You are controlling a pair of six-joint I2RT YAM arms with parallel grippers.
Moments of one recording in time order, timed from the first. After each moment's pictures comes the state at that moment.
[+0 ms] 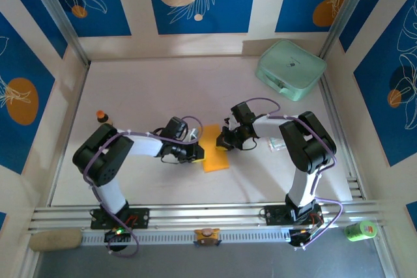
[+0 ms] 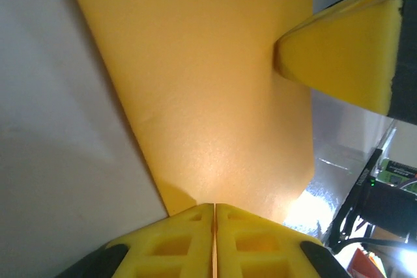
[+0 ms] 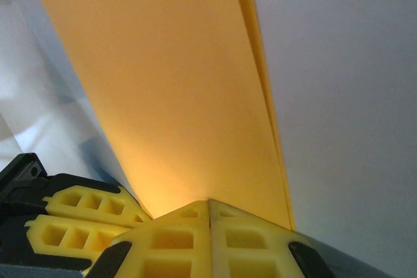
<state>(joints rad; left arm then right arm) -0.64 1.75 0.72 0.03 0.65 -0.75 0.49 1.82 0.90 -0.27 -0.63 0.72</state>
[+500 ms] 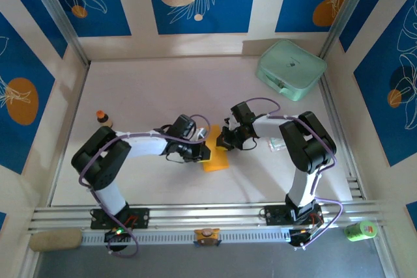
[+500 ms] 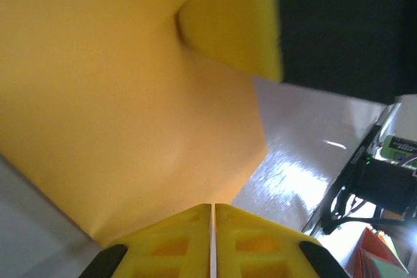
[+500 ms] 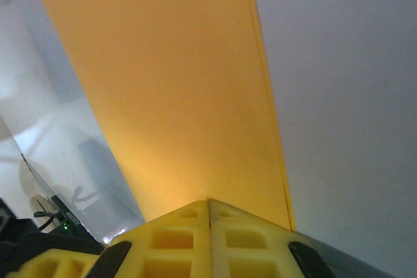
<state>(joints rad) -0.72 1.72 0.82 -0.11 0.63 -0.73 0.49 1.82 0.90 -0.28 -0.63 0.72</state>
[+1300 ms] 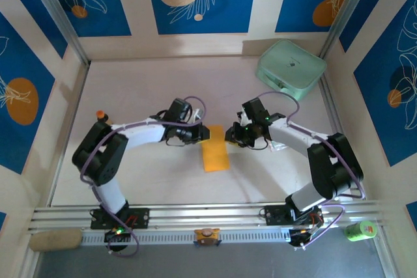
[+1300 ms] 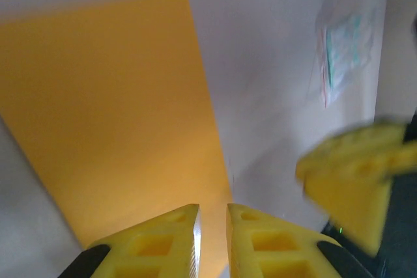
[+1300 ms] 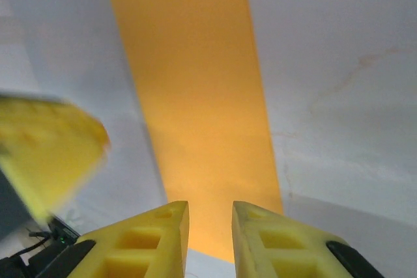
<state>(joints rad) -0.59 1.78 1.01 -0.13 0.59 -0.72 0.46 1.51 0.83 -0.45 -0.48 0.74</state>
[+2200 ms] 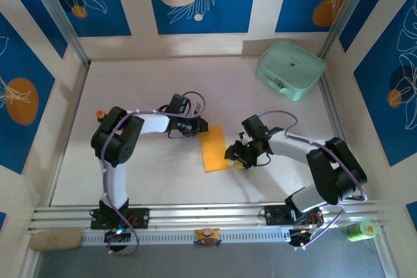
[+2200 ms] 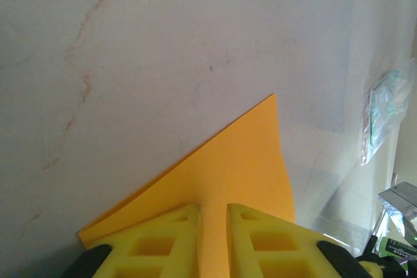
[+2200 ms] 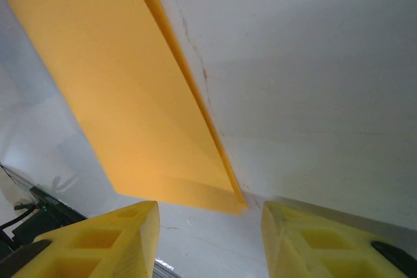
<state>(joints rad) -0.51 2.00 1.09 -0.02 0.63 -0.68 0.51 1.47 0.67 -0.44 -0.54 0.86</state>
